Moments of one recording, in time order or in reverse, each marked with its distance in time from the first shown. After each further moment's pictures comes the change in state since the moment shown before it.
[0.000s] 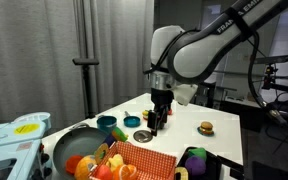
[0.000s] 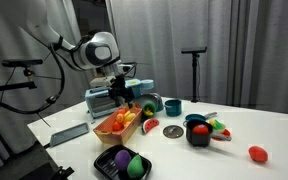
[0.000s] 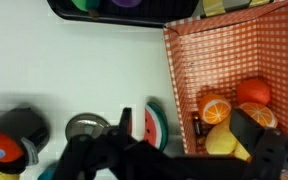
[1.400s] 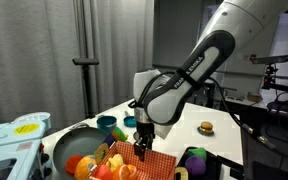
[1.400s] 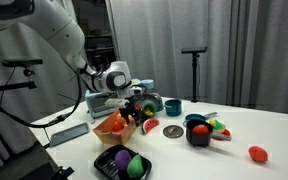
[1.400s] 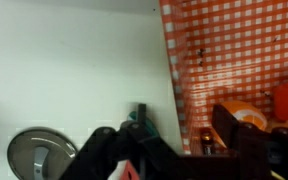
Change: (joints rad) arm 0.042 0.367 -0.030 0.170 -0.004 0.154 0.004
